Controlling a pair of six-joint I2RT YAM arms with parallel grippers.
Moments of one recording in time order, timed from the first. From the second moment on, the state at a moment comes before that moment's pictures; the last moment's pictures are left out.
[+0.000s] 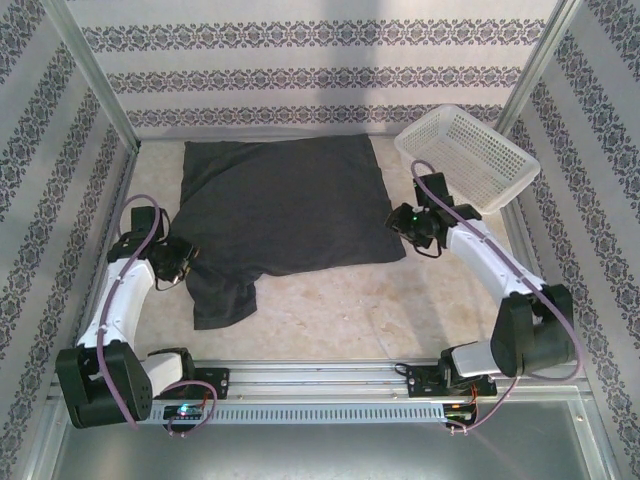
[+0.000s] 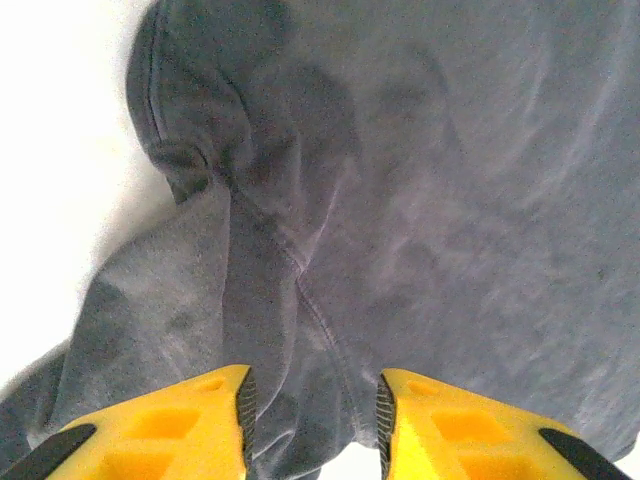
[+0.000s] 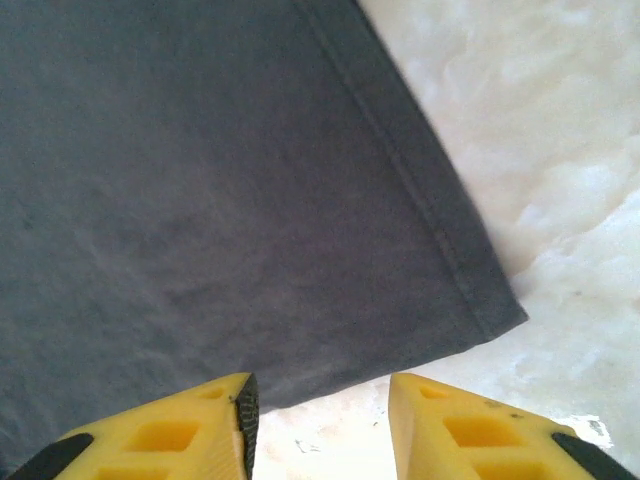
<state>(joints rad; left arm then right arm) 0.17 1.15 0.81 -0.78 0.19 -0.97 0.22 1.43 1.02 -0.63 -0.16 0.75</state>
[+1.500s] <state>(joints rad) -0.43 0.94 0.56 -0.83 0.12 -1.50 0.09 1.49 0.87 -0.61 -0.19 0.93</state>
